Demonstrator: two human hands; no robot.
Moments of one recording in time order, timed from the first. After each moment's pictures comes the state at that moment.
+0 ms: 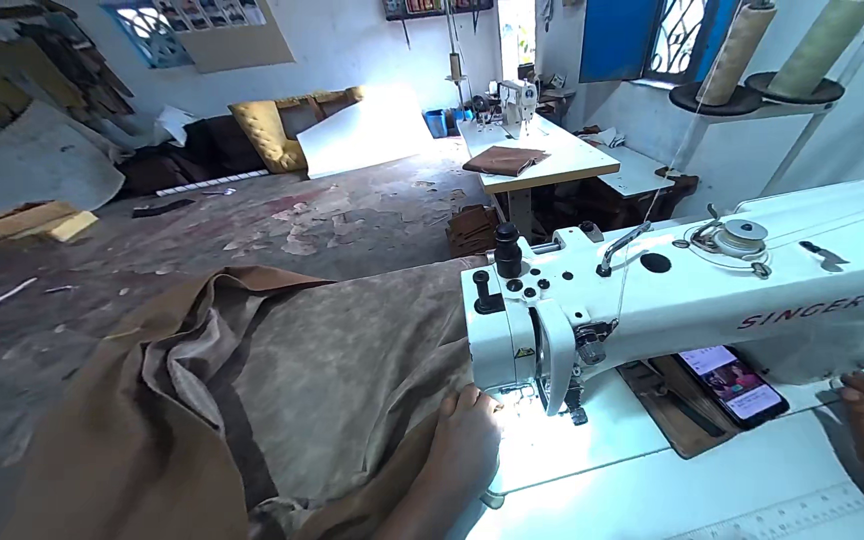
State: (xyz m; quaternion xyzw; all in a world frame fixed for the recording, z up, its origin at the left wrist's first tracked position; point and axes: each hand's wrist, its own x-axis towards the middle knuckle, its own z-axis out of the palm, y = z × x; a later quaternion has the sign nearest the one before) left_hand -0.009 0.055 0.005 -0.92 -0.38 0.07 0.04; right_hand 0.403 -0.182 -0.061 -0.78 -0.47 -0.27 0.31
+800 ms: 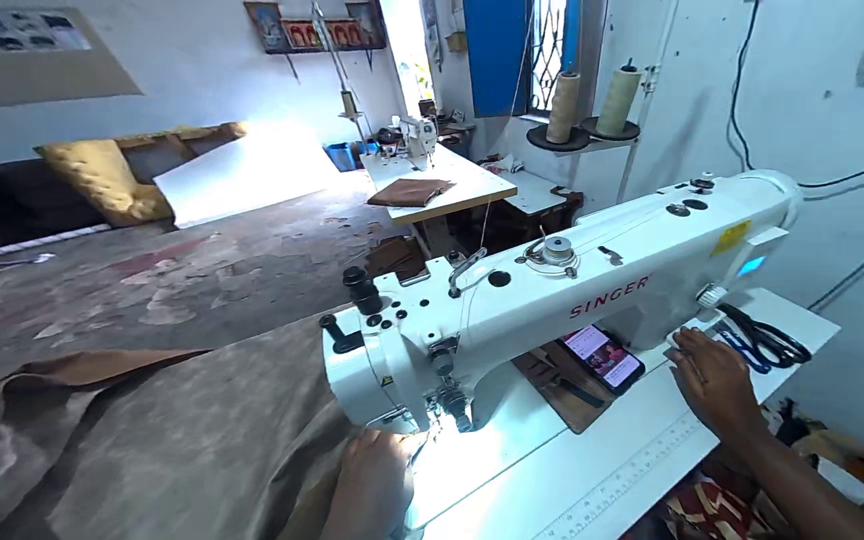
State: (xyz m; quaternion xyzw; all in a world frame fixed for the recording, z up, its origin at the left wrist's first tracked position) left_hand 0.011 0.029 0.051 -0.90 -0.43 0.04 -0.05; right_hand 0.394 -0.184 -0.066 -0.78 -0.45 -0.30 0.31
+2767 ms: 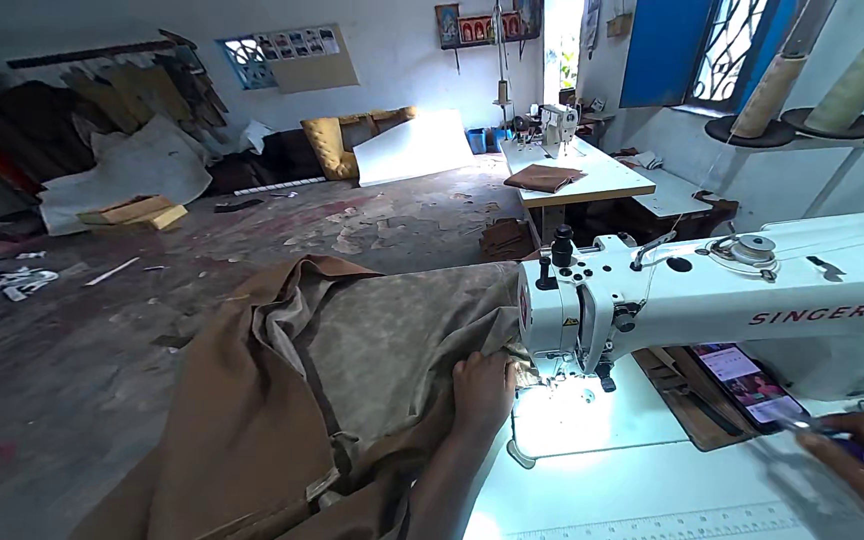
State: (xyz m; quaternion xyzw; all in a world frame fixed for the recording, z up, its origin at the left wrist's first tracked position) left_hand -0.018 0.077 -0.004 -0.83 -0.51 -0.21 0.00; right_hand 0.288 -0.185 0.065 -0.81 -0.49 0.15 0.27
